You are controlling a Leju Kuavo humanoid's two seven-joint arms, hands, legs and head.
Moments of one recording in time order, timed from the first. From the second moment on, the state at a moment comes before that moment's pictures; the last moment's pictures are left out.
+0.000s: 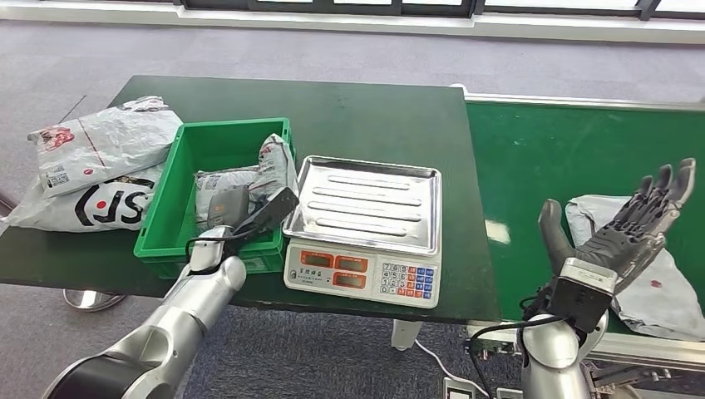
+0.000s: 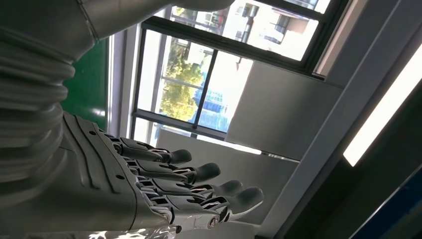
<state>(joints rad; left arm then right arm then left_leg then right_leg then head) -0.66 -0.08 -0.07 -0.51 -1.20 0.32 0.14 -0.16 0.02 0.25 -1.64 0.32 -0.68 -0.64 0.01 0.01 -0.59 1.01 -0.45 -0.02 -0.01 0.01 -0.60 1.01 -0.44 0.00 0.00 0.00</state>
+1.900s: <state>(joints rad) -0.21 -0.14 -0.20 -1.35 0.01 -0.10 -0.58 -0.31 -0.07 -0.09 -1.12 0.87 -0.62 -0.14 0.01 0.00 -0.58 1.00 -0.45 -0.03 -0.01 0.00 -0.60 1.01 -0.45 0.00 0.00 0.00</state>
